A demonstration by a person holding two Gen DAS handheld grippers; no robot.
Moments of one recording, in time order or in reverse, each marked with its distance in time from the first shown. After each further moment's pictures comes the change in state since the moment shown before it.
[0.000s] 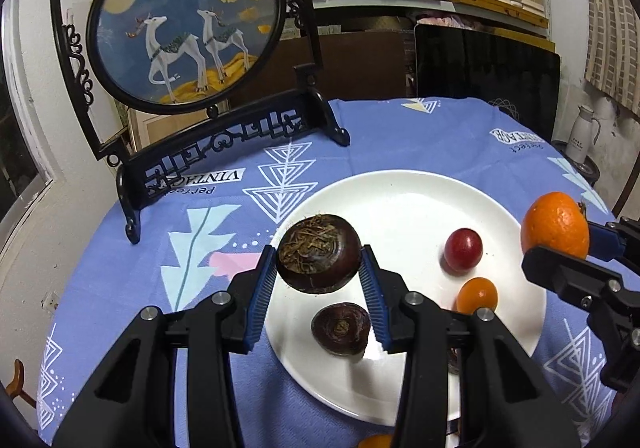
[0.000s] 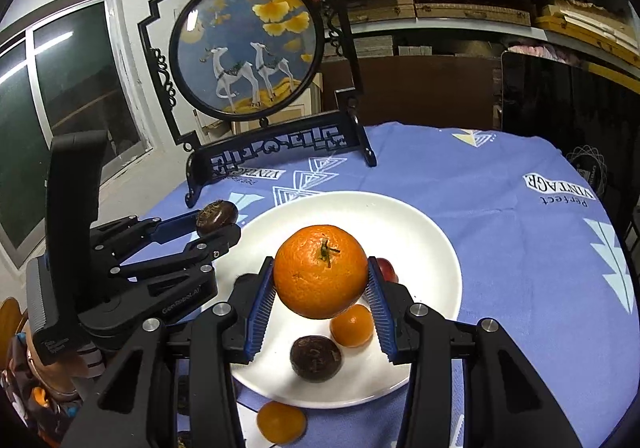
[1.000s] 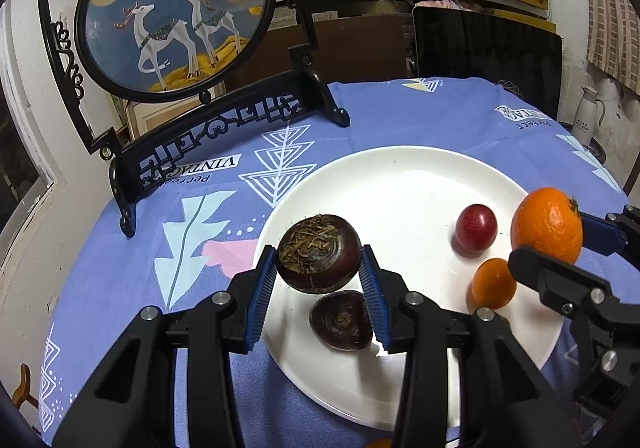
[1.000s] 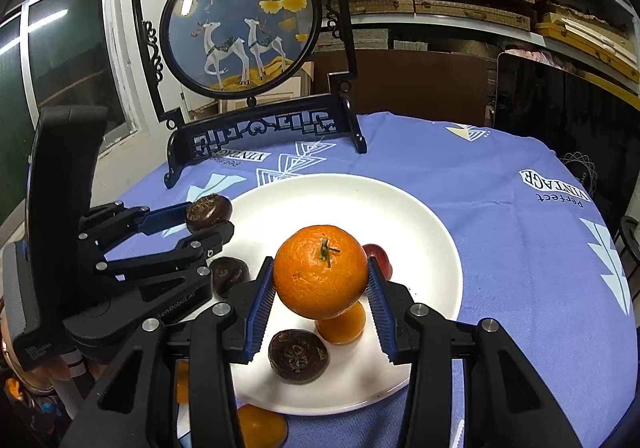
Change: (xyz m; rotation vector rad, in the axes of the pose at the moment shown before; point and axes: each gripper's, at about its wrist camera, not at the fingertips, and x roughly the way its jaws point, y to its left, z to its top) left arm 0.018 -0.005 -0.009 0.032 0.036 0.025; right arm 0.021 0.011 -0.012 -0.067 0.021 -0.080
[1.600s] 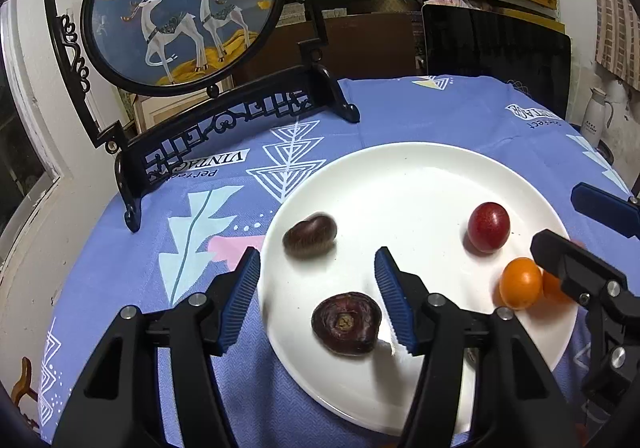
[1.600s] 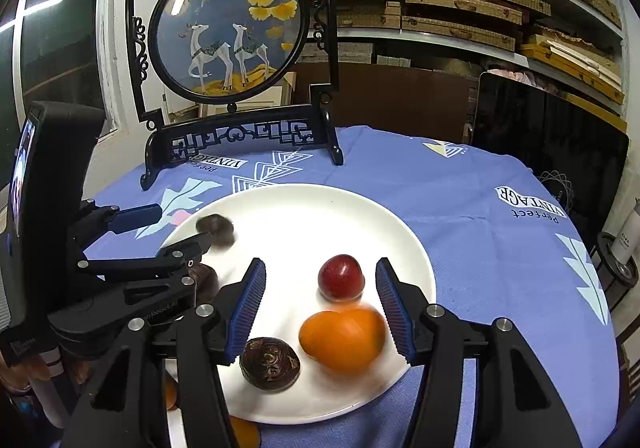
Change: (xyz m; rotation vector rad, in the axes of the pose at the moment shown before) left arm 0.005 0.001 -0.003 -0.011 0.005 0.027; right arm -0.004 -0.001 -0.001 -0.029 -0.054 -0.094
